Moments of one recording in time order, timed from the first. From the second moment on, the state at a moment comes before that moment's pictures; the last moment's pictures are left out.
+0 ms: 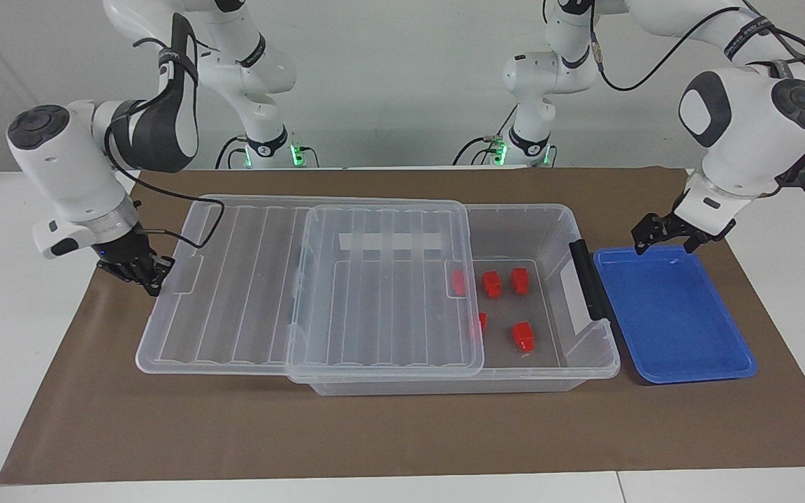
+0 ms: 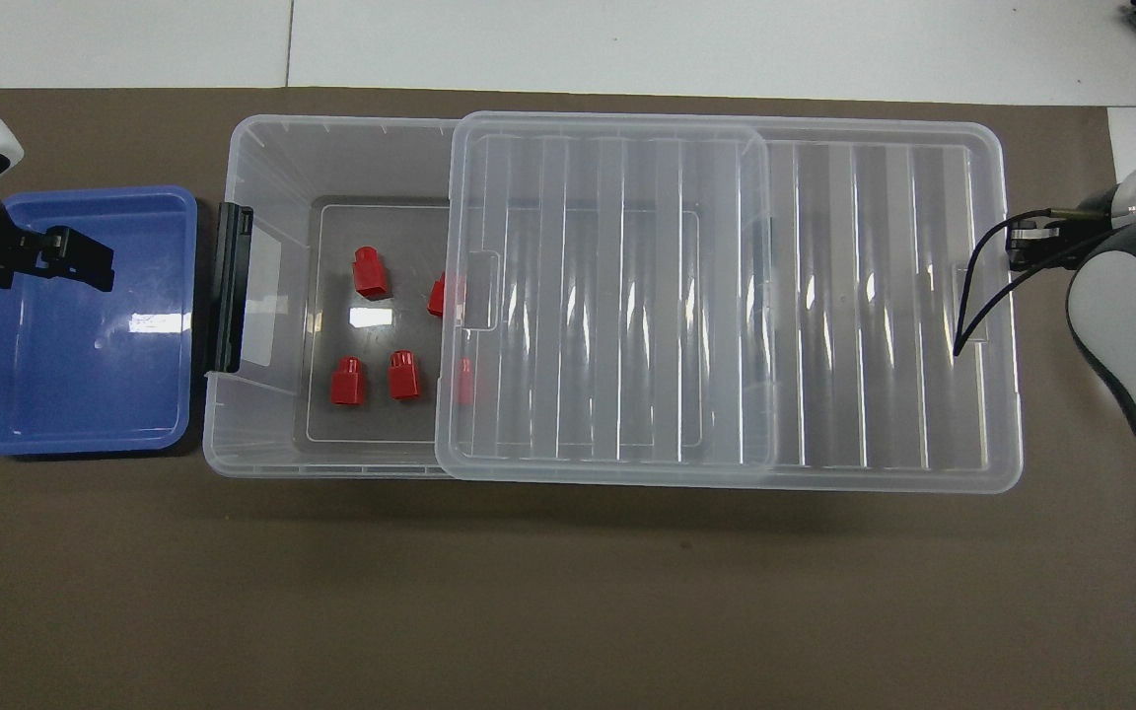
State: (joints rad) left arm -0.01 0.19 0.04 -1.55 0.04 1.70 0.12; right arm -0.04 0.21 -0.06 -1.70 0.01 2.01 0.03
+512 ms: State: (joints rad) left arm 0.04 0.17 0.04 -1.54 0.04 1.69 0.28; right arm -0.04 0.21 0.01 -1.70 0.01 2.01 0.03
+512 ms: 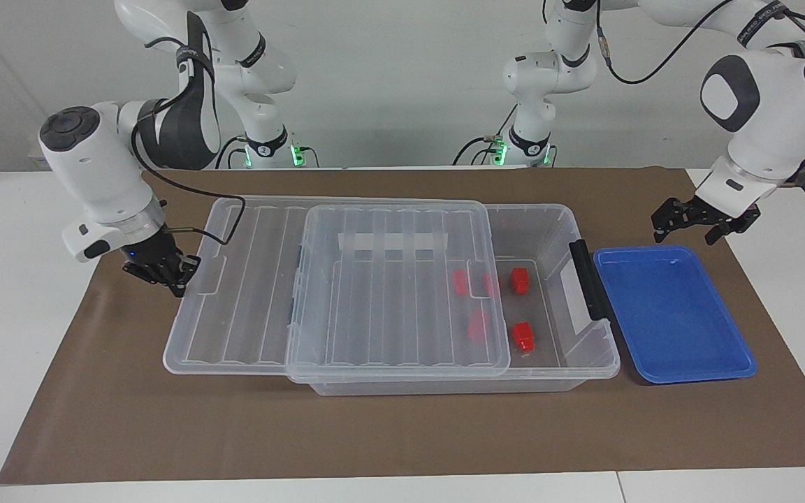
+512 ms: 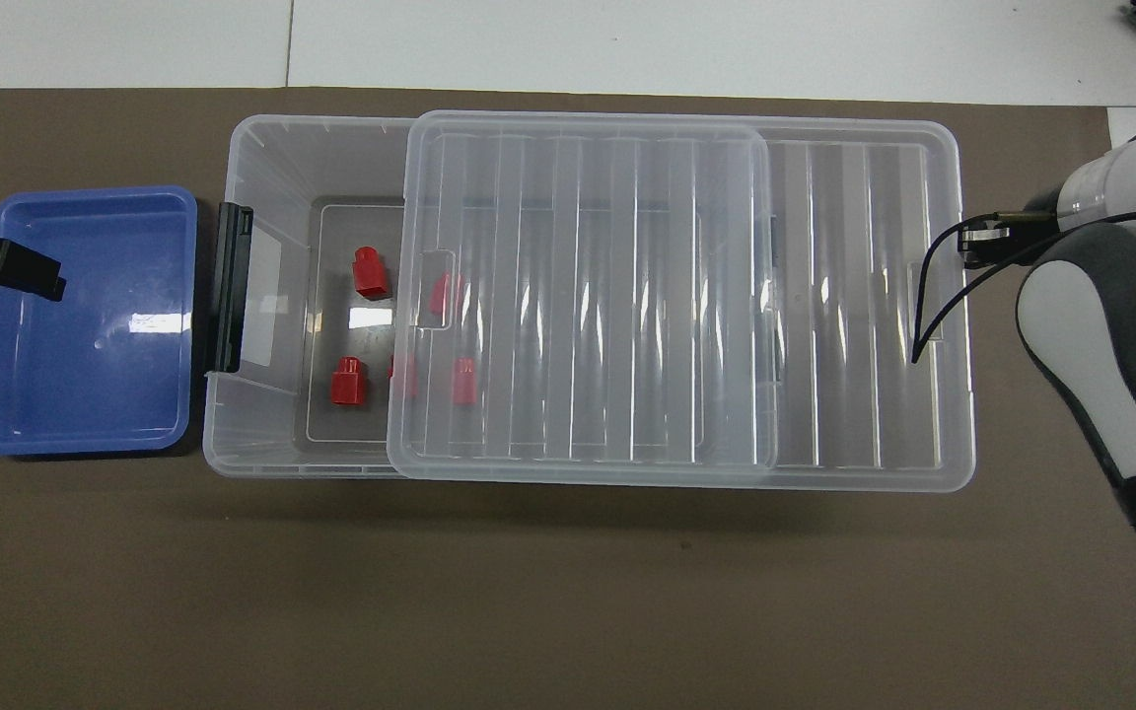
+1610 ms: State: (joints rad) left arm 0.04 0.06 0.00 -1.55 0.04 1.62 0.30; right arm -0.03 0.21 0.21 -1.71 0.01 2.00 0.04
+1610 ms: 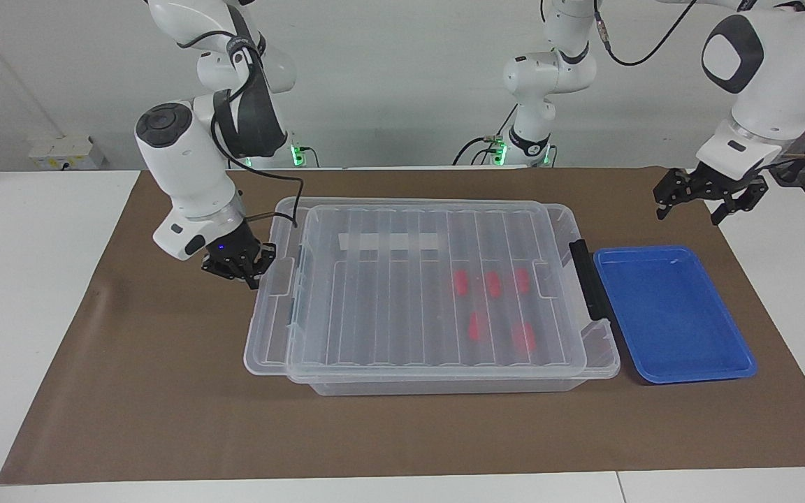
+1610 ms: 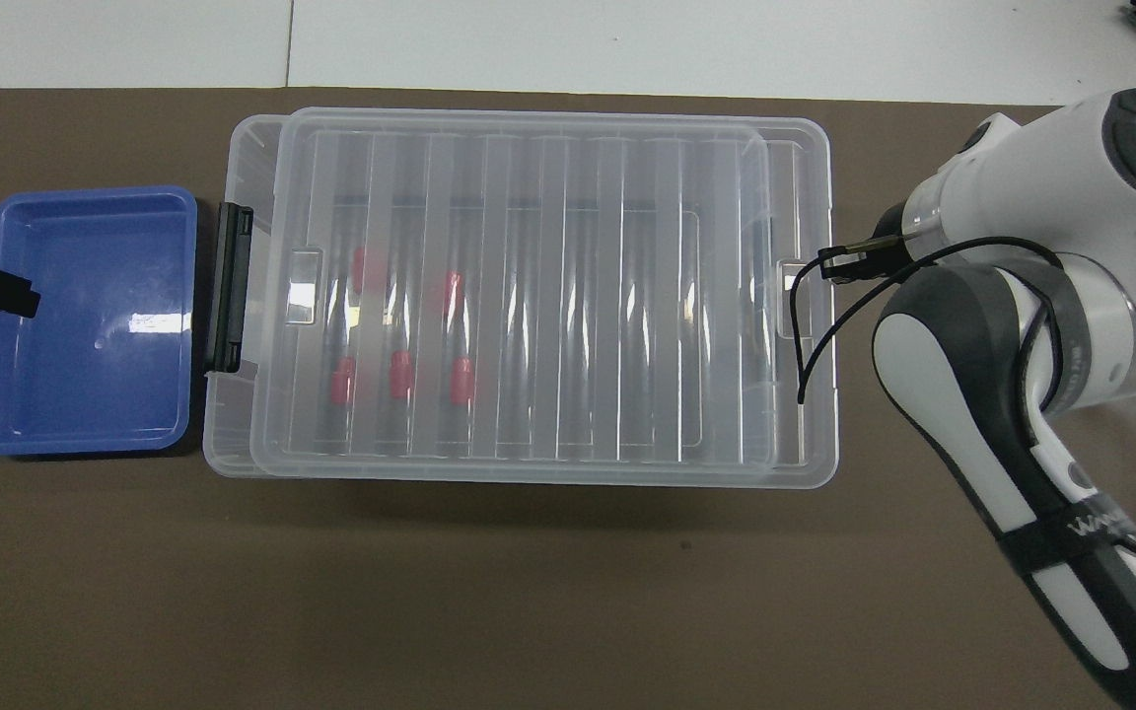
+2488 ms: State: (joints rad) left arm -0.07 -0.02 0.01 -1.59 0.03 1.60 0.30; right arm -0.02 0.21 0.26 -1.71 0.01 2.00 0.09
